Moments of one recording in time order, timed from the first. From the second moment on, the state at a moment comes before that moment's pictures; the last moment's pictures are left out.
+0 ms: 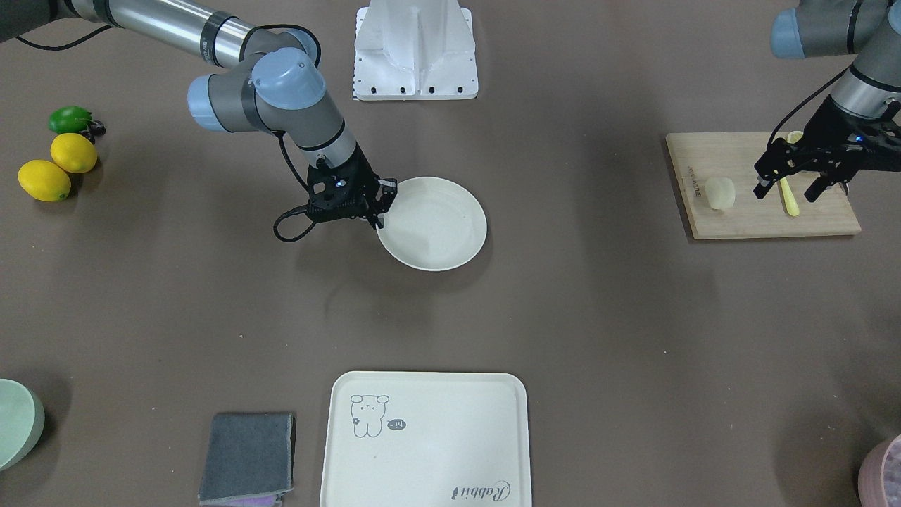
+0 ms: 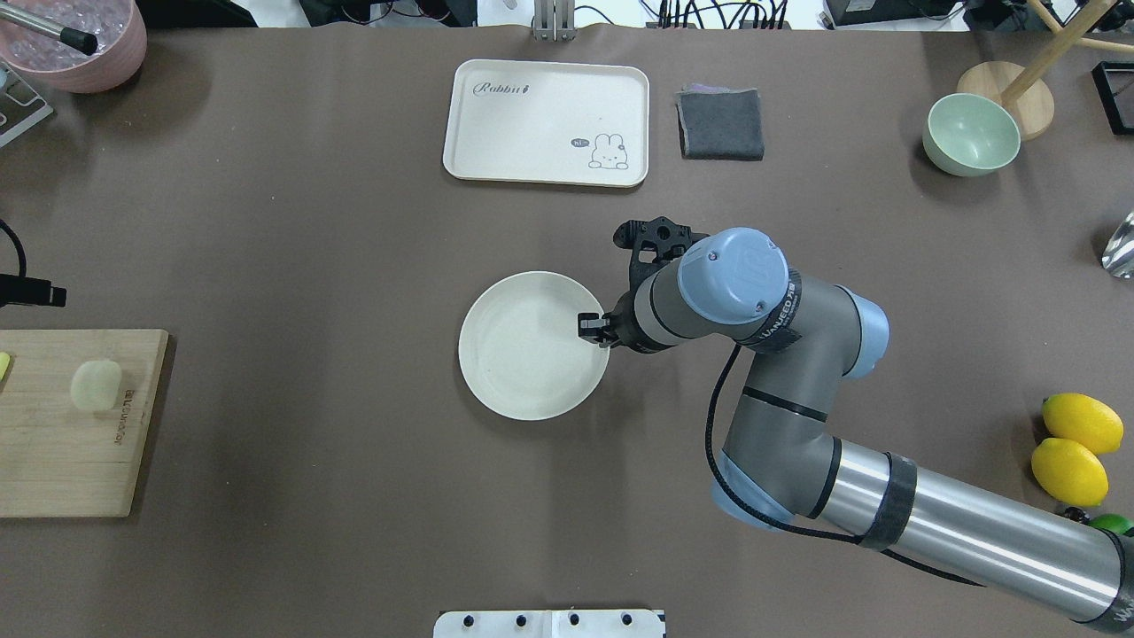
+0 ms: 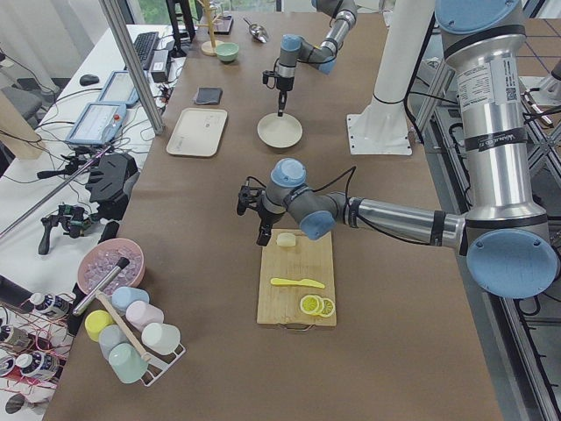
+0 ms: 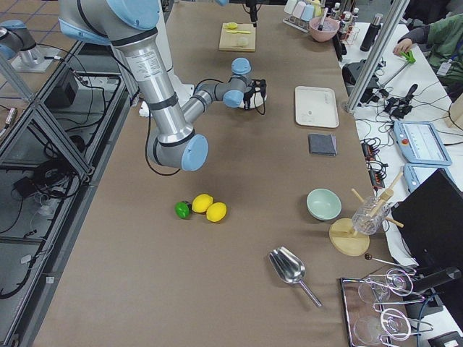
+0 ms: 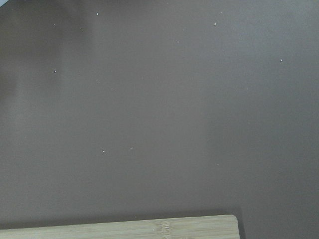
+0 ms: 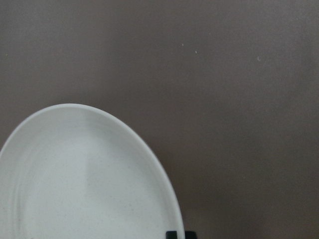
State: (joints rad) left arm -1.03 -1.37 -1.85 -2.29 -2.07 -0.83; right arm 0.51 -1.01 1.60 -1.13 1.85 1.28
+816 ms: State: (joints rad) left arm -0.84 -1.27 -1.85 -2.41 -1.94 -0.92; right arm 0.57 -1.00 1.60 -1.13 1.90 1.29
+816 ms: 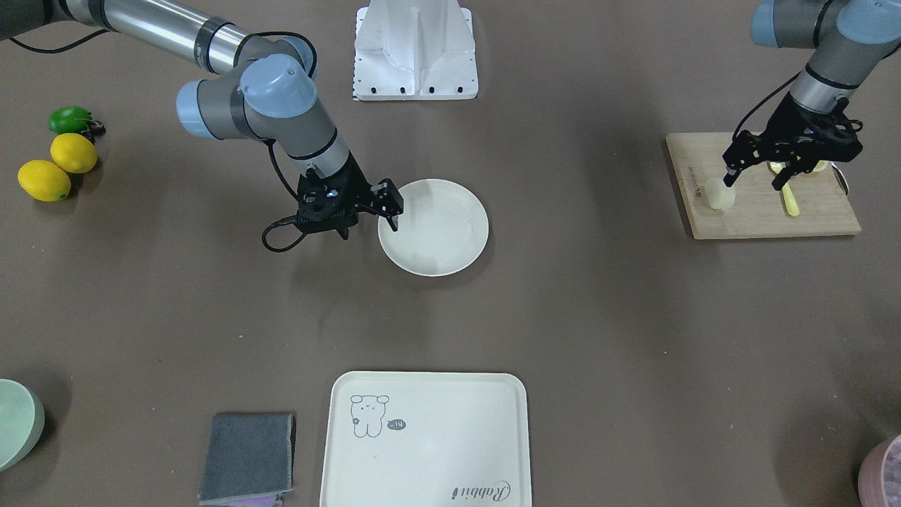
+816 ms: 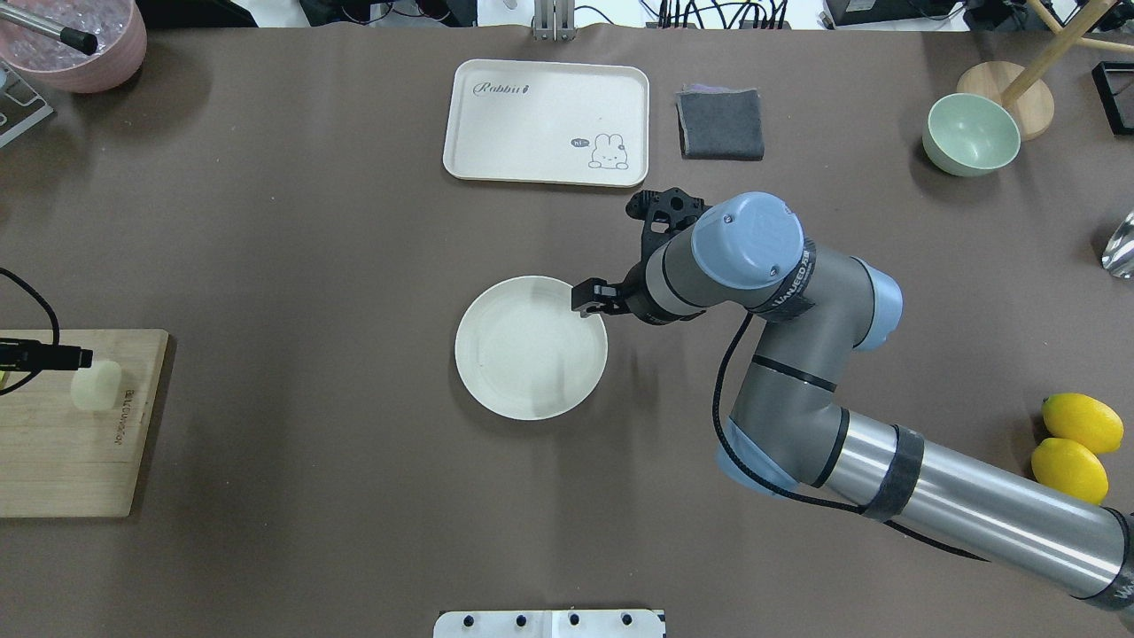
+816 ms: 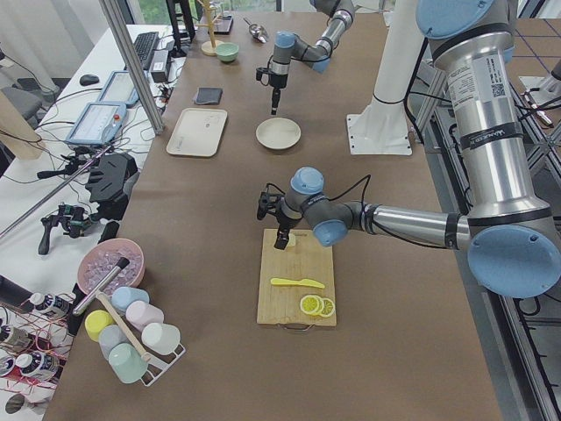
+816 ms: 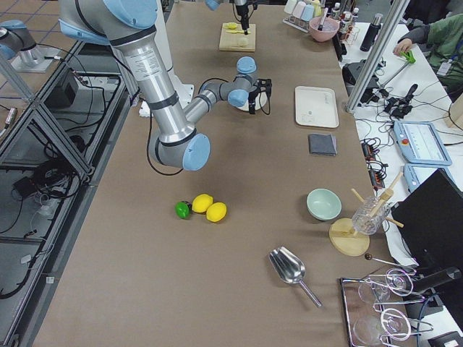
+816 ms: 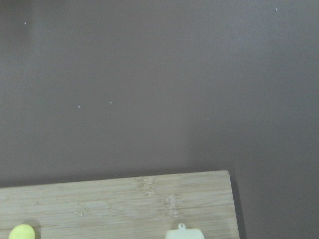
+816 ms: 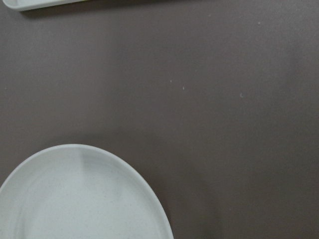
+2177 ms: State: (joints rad) left arm -0.74 -1.30 -1.80 -2.43 -1.87 -0.93; right arm 0.66 -1.03 1.61 -1.13 1.98 1.28
